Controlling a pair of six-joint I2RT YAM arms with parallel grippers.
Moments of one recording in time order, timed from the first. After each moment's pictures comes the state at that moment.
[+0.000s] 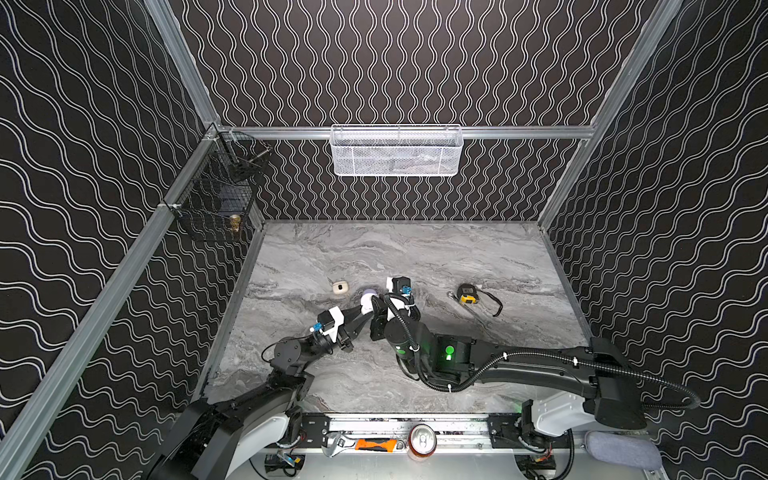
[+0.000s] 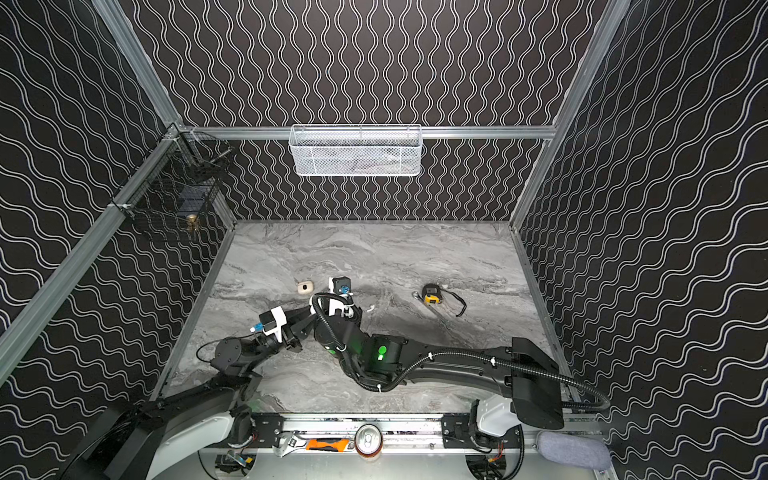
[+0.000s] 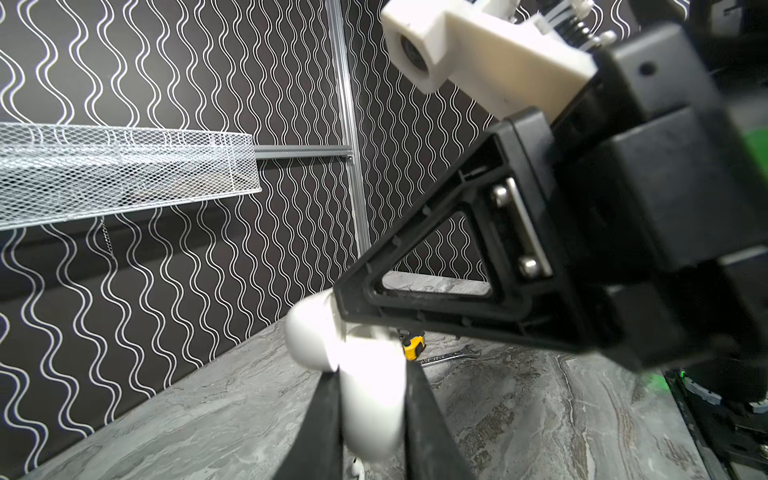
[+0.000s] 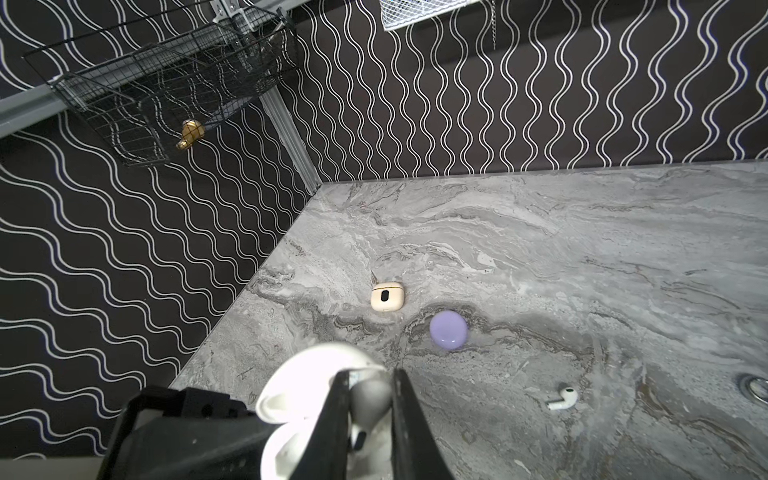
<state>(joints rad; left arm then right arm) -0.44 1.01 0.07 1.30 0.55 -0.05 1.32 1.49 1.10 0.06 0.78 0.56</state>
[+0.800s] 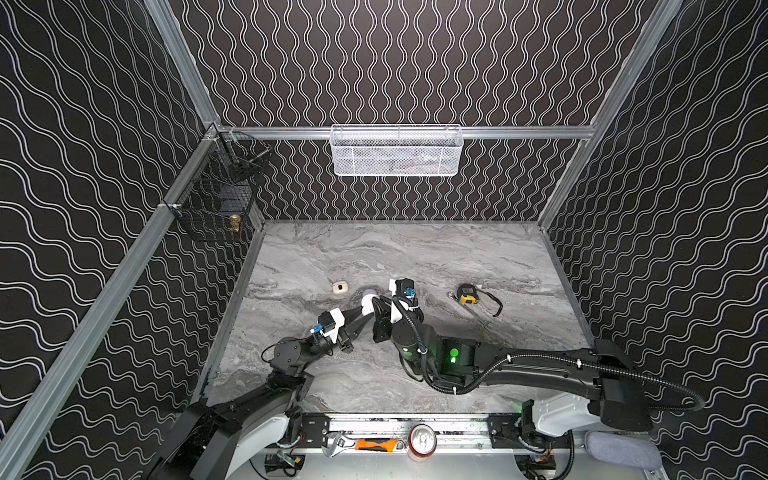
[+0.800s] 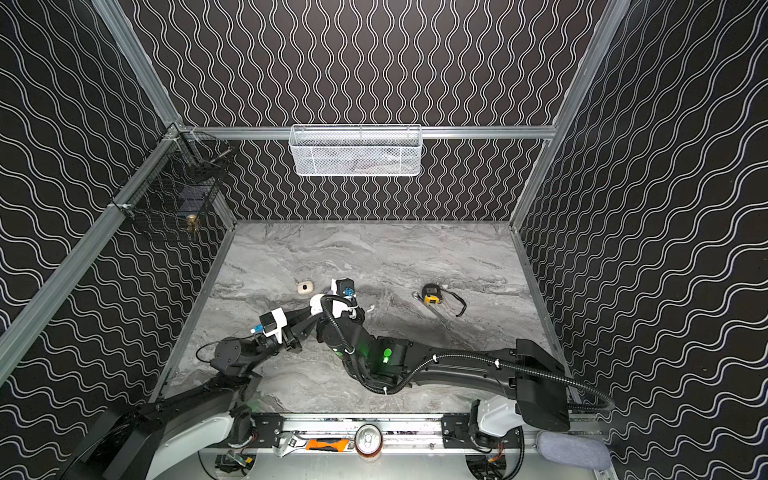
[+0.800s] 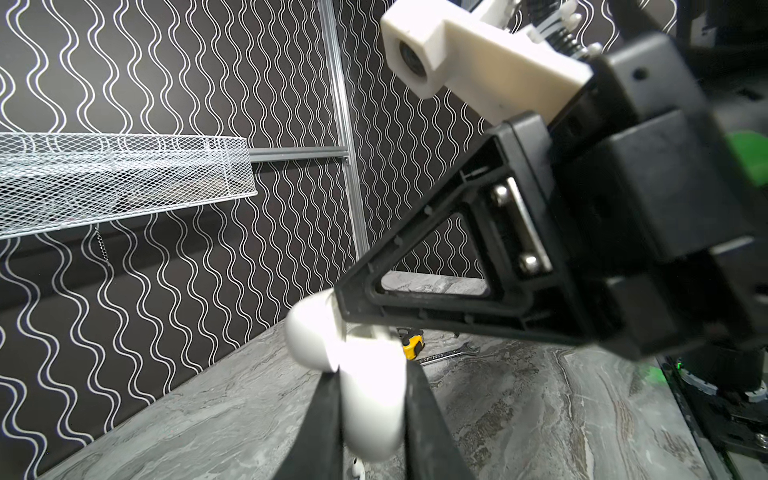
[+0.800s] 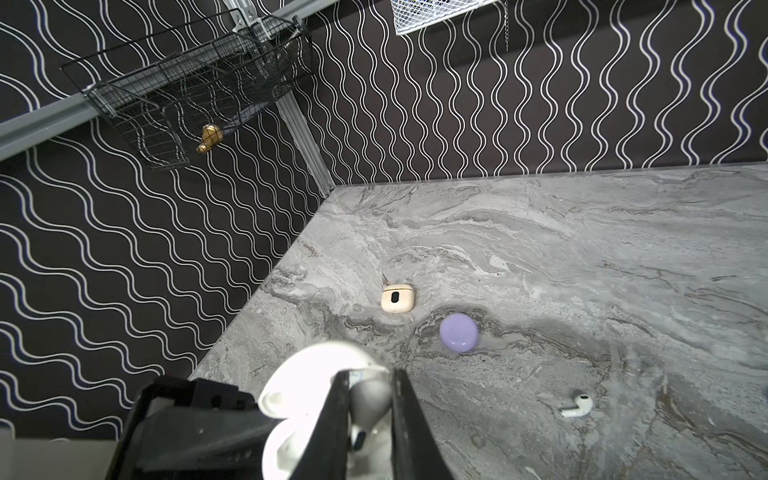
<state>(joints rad) -0.44 1.00 0.07 1.28 0.56 -0.04 1.32 1.46 1.04 0.14 0.74 0.55</state>
